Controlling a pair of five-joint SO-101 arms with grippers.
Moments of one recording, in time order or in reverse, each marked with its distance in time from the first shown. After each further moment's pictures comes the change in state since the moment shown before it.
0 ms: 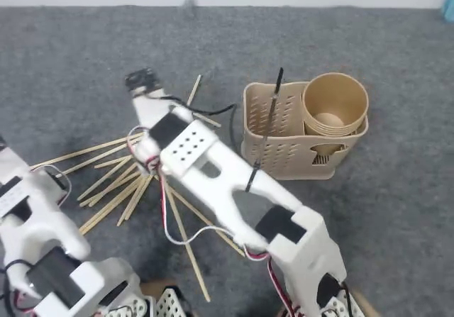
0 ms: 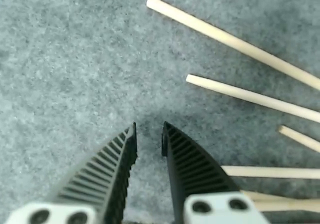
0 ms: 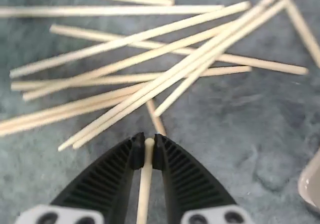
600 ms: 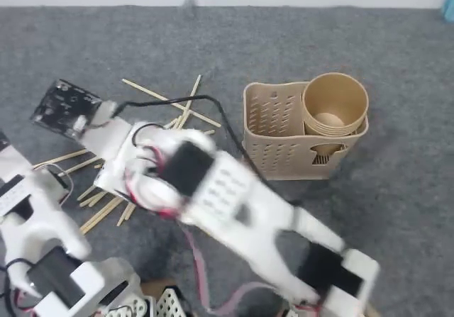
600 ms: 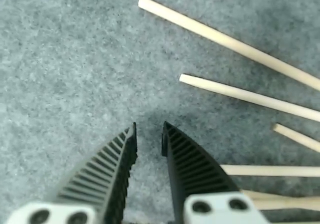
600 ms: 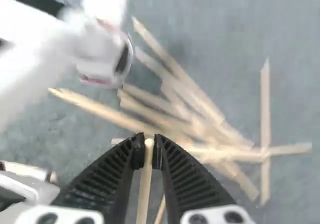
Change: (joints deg) left arm 1.0 0.0 0.0 0.0 0.0; right arm -9.0 -29.5 -0.2 -1.8 32.0
